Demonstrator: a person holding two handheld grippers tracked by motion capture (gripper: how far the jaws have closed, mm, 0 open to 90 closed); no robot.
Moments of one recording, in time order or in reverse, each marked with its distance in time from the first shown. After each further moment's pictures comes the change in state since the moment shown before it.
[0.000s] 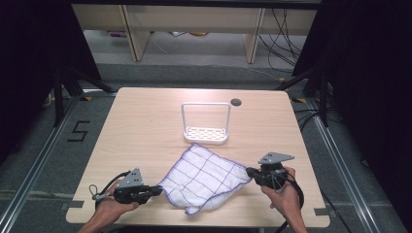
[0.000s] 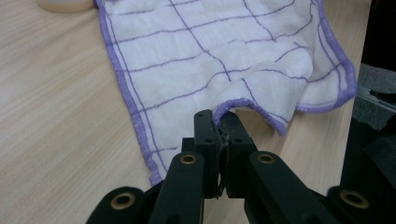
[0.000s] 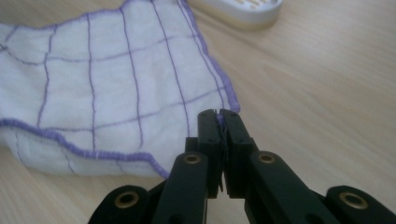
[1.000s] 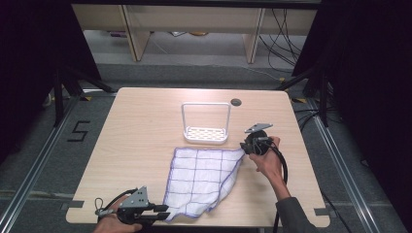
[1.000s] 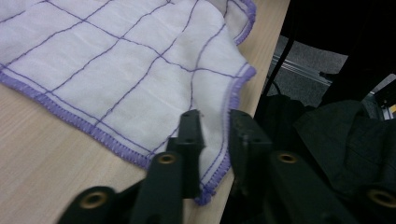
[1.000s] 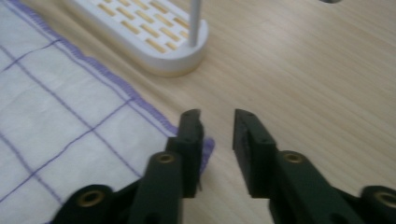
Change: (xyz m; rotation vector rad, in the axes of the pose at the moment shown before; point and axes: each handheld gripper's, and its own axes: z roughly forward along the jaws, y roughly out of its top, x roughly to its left) left arm -0.043 -0.005 -0.002 0.002 -0.146 0.005; right arm -0.051 0.070 0.066 0.067 -0.179 -0.029
